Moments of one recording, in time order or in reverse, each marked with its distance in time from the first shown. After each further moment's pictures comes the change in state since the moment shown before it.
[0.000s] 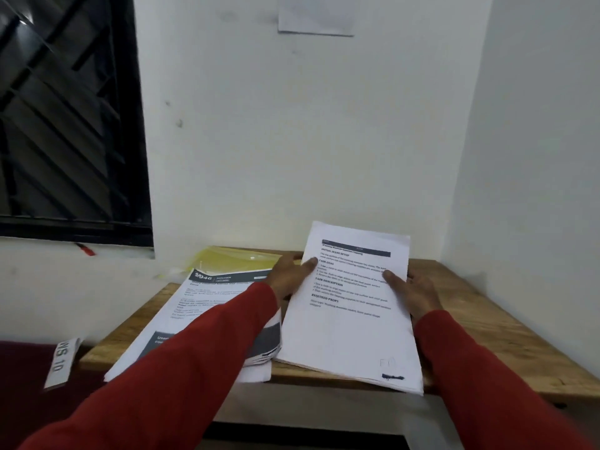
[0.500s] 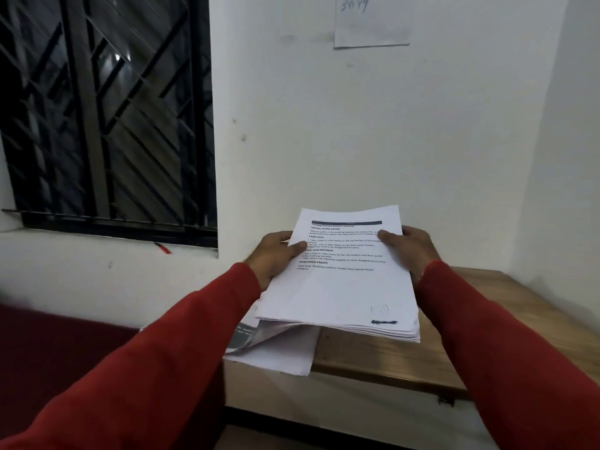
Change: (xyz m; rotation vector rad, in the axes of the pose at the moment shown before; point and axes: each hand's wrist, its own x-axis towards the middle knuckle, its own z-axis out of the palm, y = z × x) left_hand -0.060 0.052 -0.123 -0.070 0.087 0.035; right_hand -0.023 -0.081 0.113 0.039 -0.210 -0.035
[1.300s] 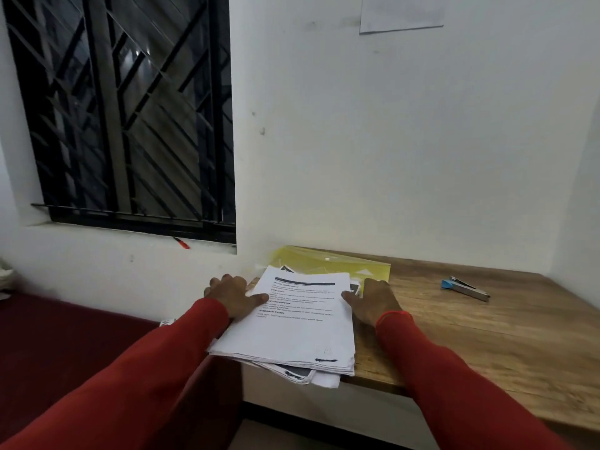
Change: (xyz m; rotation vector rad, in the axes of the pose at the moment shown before) left_hand -0.011 -0.074 -0.113 1.301 0.134 -0.346; right_hand 0.000 0.110 0.084 -1.010 -0.184 0.075
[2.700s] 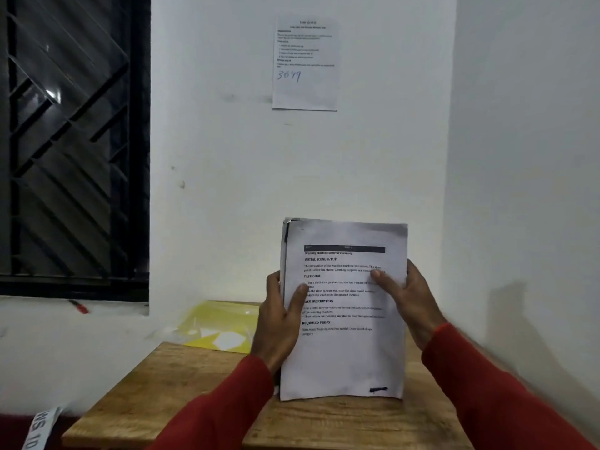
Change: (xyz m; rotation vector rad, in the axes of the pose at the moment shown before) left_hand -0.094 0.230 0.004 -1.297 0.348 0.740; right_hand -0.057 0.090 -0.200 0.942 0.406 -0.392
